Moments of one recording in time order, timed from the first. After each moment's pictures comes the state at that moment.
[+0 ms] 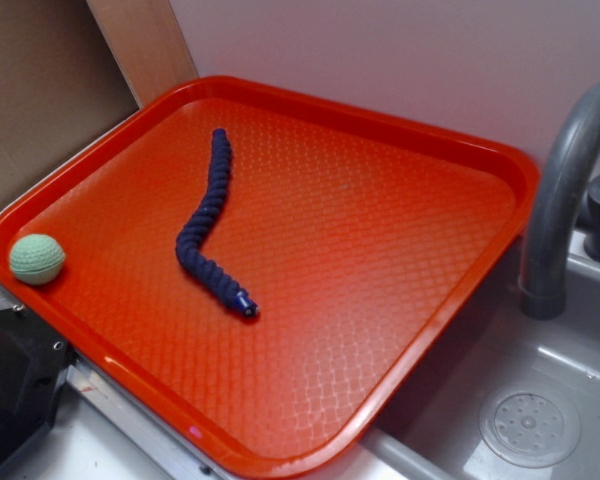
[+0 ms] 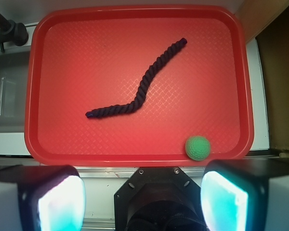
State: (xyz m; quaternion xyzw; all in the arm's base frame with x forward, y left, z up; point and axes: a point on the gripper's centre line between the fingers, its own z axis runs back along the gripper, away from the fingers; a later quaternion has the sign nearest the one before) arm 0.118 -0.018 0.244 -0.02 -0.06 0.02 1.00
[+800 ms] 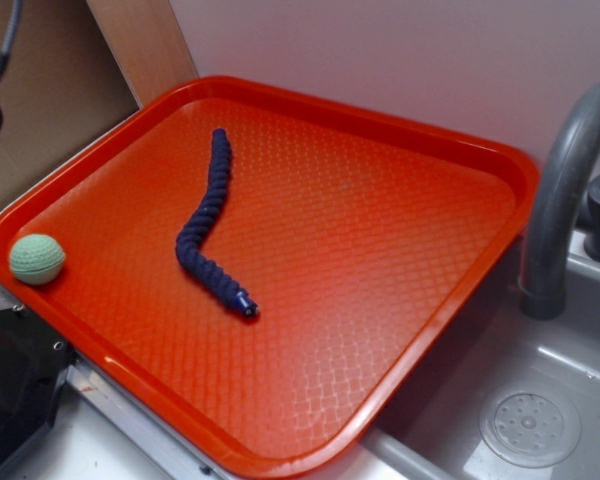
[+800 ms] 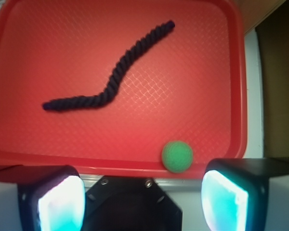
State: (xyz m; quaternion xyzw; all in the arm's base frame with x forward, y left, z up) arm 0.122 0.032 0.172 0.01 -0.05 -0.01 1.00
